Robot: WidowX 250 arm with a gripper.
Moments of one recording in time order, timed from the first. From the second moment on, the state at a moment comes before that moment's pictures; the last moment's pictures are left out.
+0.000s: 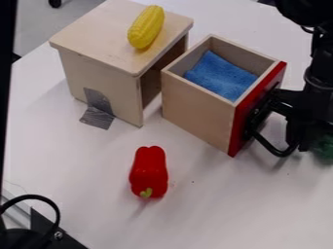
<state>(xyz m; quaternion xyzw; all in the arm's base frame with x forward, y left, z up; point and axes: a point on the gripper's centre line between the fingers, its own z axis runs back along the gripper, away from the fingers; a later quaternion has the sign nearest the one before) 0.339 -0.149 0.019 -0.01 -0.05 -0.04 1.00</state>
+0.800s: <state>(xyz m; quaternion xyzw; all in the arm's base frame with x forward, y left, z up) 0.350 -0.131 0.080 -0.01 -0.08 -0.04 1.00</state>
